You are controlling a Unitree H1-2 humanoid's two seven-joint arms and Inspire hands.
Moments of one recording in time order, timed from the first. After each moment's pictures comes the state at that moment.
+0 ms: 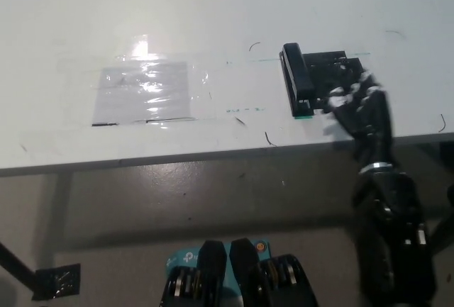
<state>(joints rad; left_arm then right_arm) 0.12 0.29 0.49 0.11 -0.37 0.21 -0.08 -0.53 0.13 -0.12 0.21 0.11 0.21 -0.18</state>
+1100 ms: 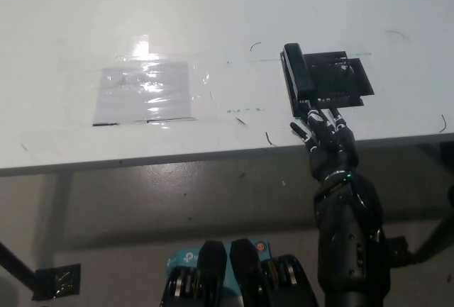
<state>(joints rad) 0.12 0.28 0.50 0.11 -0.38 0.21 -0.07 -0.61 0.33 -0.41 0.28 0.38 0.36 -0.39</state>
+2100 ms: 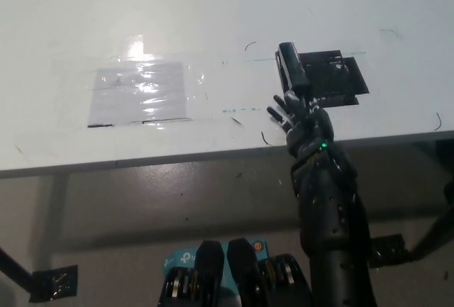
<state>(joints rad) 0.13 0.27 0.49 0.11 -0.38 0.21 -0.07 -0.79 0.31 -0.42 0.48 0.44 0.32 -0.45</state>
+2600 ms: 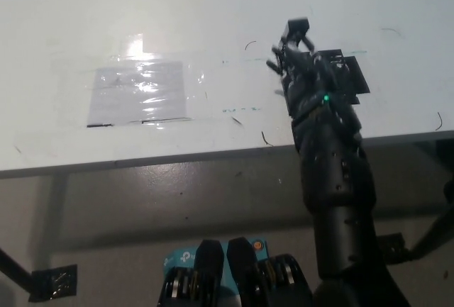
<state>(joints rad) 0.15 0.26 0.49 0.10 -0.38 0.21 -0.07 -0.96 0.25 -0.42 0.53 0.44 0.31 -0.46</state>
